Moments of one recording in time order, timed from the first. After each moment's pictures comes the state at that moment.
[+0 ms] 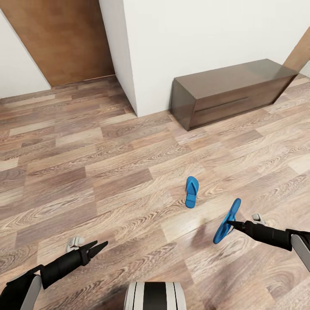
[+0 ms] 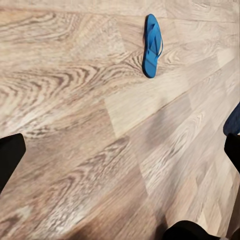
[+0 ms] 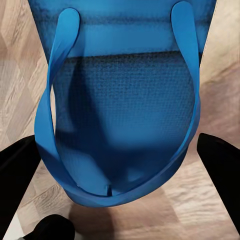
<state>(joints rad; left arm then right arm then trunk) -0.14 0.13 0.30 -1.37 0.30 0.59 -0.92 -0.47 -0.51 -0.10 -1.00 -0.59 0.86 0.80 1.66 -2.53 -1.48</state>
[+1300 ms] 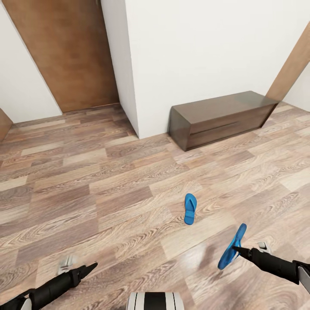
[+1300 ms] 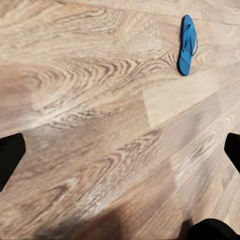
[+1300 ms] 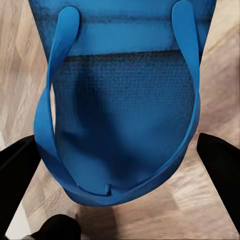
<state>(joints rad) -0.14 0.21 0.30 -1.03 0.30 0.44 -0.89 -0.46 -0.50 -0.09 -0.57 -0.49 0.60 1.01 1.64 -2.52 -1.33</state>
